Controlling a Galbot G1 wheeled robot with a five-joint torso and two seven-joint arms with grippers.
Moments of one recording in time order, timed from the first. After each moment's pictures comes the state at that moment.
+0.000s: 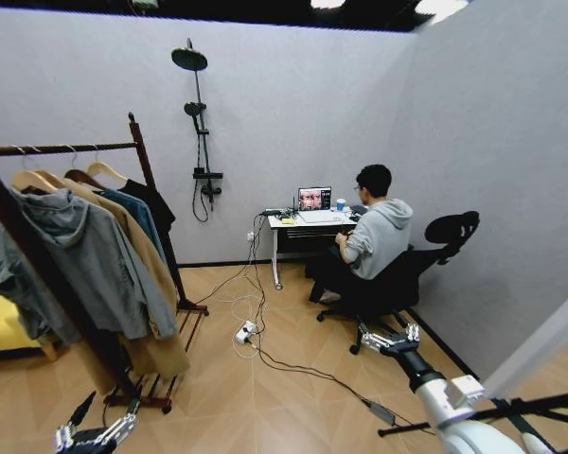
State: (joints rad) left arm 1.94 -1.35 -0.90 -2.27 -0.51 -0.14 0.13; right arm -1.53 1.18 0.81 2.24 0.42 -0.10 -0.10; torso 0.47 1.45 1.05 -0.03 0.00
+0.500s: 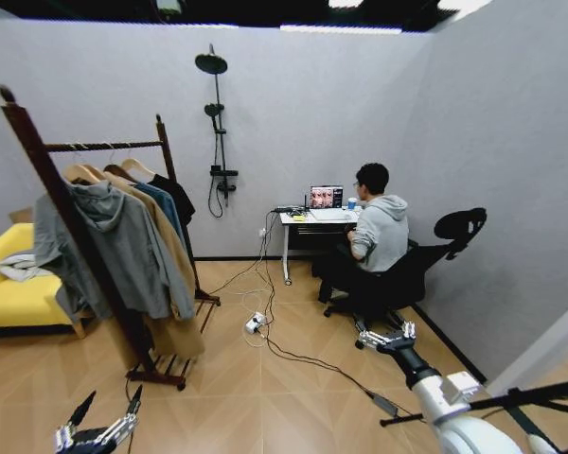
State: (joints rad) left arm 1.94 -1.35 -0.90 -2.27 -0.51 -0.14 0.13; right arm -1.52 1.18 0.80 2.25 0.42 -0.11 -0.10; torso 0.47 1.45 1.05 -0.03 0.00
